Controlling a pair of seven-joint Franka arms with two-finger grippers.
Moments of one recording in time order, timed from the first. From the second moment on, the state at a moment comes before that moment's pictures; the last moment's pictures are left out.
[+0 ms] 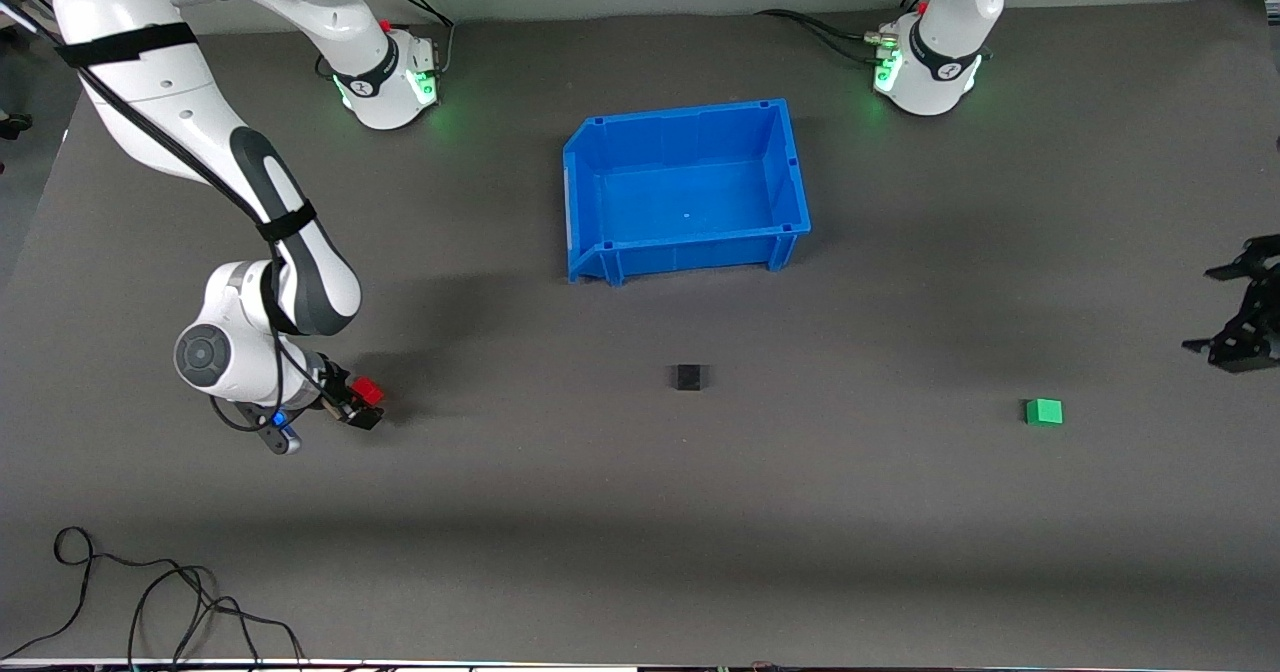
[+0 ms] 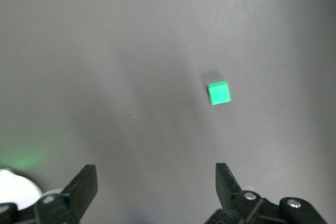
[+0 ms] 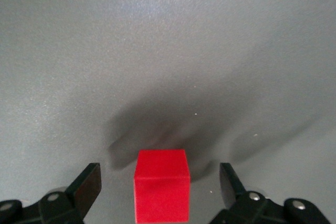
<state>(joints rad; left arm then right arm) 0.21 0.32 0.03 -1.53 -0.05 1.68 -0.98 0.03 0.60 0.01 -1.89 0.05 2.41 0.79</state>
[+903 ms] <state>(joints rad) 0.18 0.47 0.02 -1.87 -0.07 2.33 -1.17 0.05 0.60 -0.02 -1.88 0.08 2.41 0.79</state>
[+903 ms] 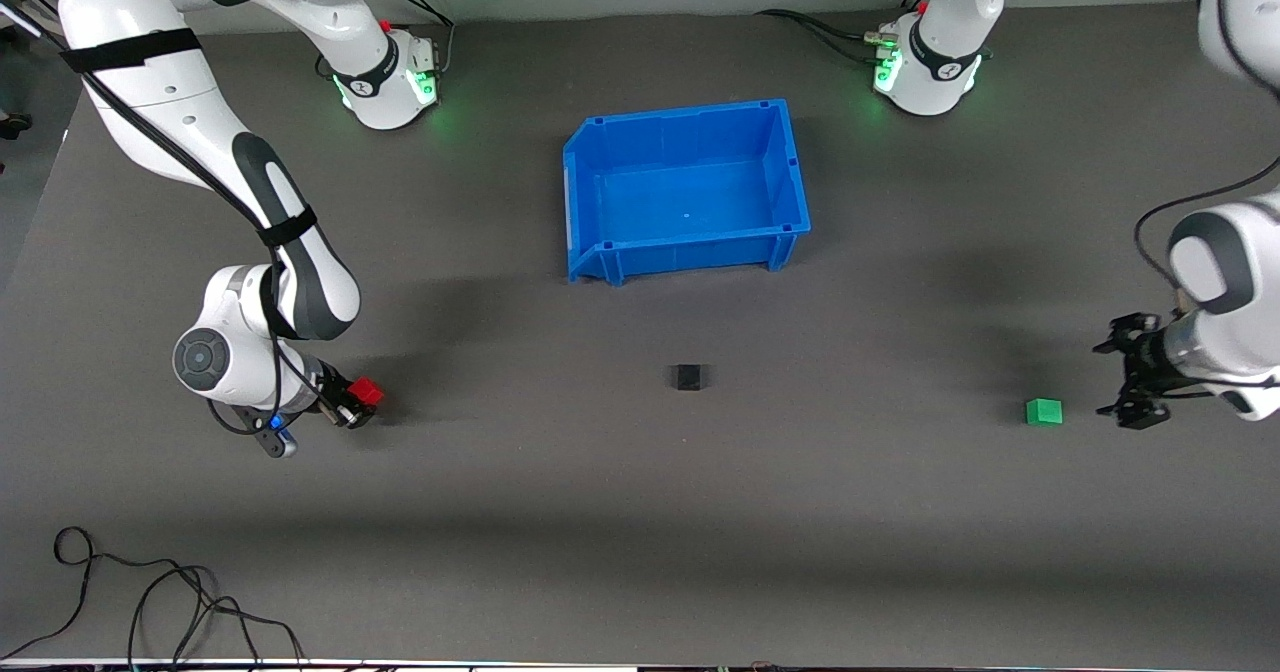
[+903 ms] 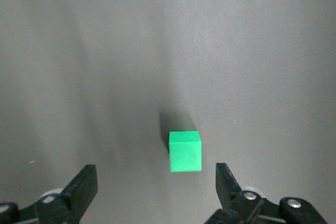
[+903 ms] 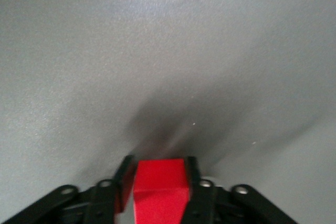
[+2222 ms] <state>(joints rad) 0.15 0.62 0.02 -1.86 -0.05 2.53 -1.18 0.22 0.58 0.00 -1.54 0.24 1.98 1.35</state>
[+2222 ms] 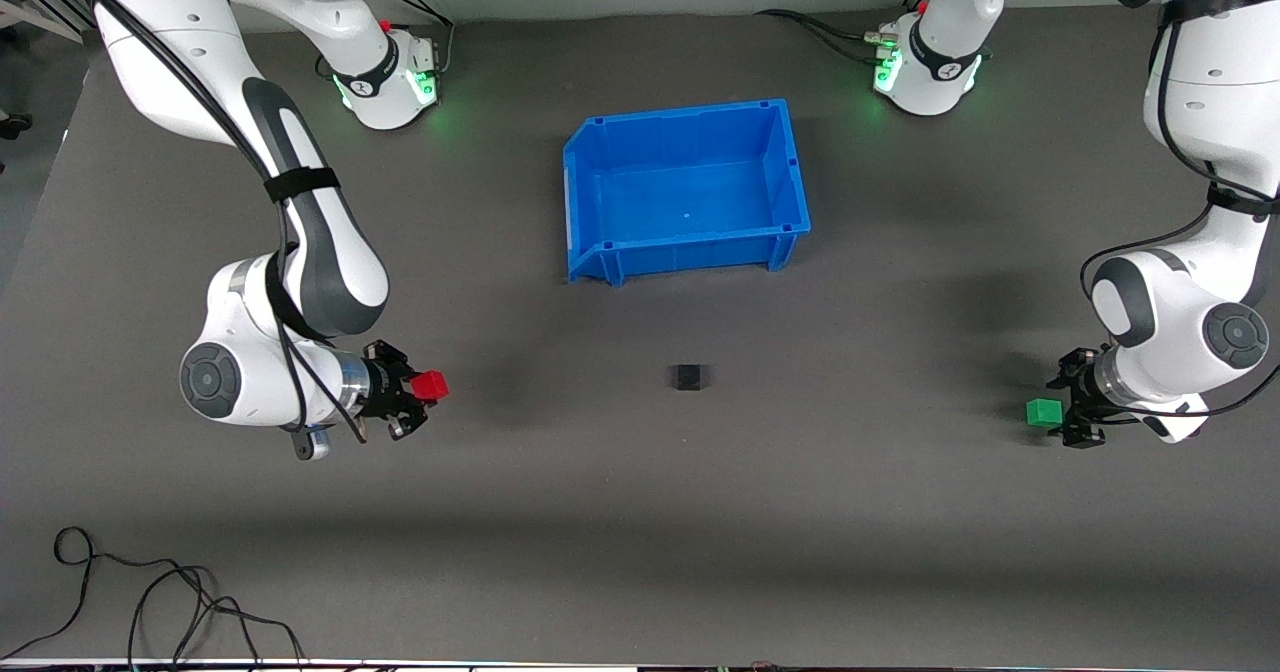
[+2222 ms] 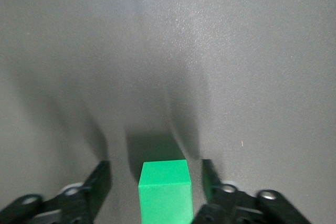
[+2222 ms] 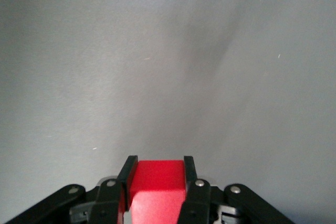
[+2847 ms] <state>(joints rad) 0.15 0.62 0.02 -1.85 -0.05 2.50 -1.18 0.33 0.80 0.00 -1.26 0.45 1.97 1.62</state>
